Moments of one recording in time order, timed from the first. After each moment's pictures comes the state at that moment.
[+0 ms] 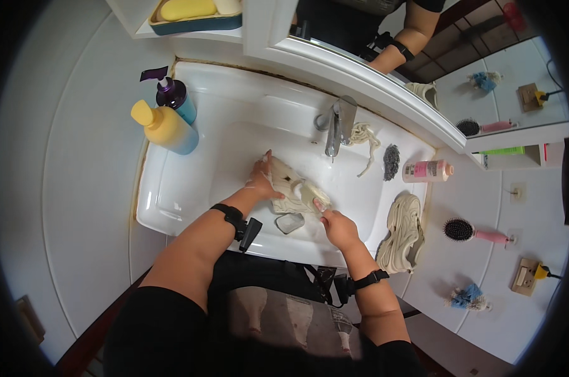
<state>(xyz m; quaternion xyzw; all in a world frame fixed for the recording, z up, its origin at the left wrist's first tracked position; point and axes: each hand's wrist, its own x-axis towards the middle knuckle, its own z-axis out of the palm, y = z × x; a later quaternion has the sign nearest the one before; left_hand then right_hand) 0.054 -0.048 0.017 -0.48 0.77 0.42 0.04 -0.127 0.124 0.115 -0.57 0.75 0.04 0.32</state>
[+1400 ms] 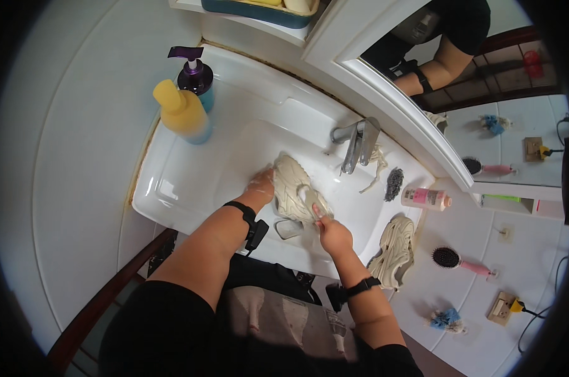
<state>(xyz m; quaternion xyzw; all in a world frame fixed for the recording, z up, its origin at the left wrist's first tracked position) 0.064 -0.040 -0.038 -0.56 0.69 0.46 -0.01 -0.102 0.093 0.115 -0.55 0.77 0.13 0.30</state>
